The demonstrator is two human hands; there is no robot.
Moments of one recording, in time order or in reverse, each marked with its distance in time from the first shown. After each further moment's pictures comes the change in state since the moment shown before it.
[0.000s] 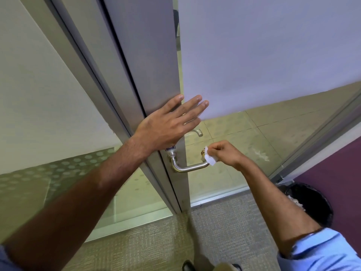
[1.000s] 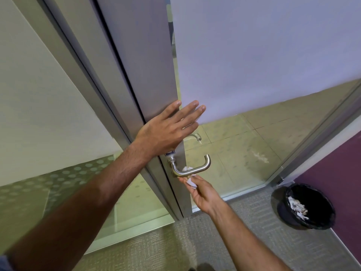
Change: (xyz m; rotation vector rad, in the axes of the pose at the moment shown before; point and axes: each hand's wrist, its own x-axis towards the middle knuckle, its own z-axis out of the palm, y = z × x) left_hand 0.005 0.005 0.001 -0.057 0.014 0.001; right_hand -0.044 0.019 0.129 1.588 0.145 0.390
